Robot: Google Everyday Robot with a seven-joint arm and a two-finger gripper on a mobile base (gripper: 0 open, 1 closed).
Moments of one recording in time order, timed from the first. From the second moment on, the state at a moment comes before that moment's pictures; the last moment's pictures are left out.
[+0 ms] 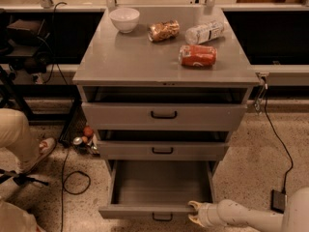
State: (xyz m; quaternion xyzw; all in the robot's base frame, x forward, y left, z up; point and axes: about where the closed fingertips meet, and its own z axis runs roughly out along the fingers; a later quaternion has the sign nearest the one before) arm 0.451 -0.191 0.163 -0.64 0.72 0.10 0.26
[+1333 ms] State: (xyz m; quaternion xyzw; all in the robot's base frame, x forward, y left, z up) arm 0.451 -0.191 0.163 -0.64 0.72 0.10 0.26
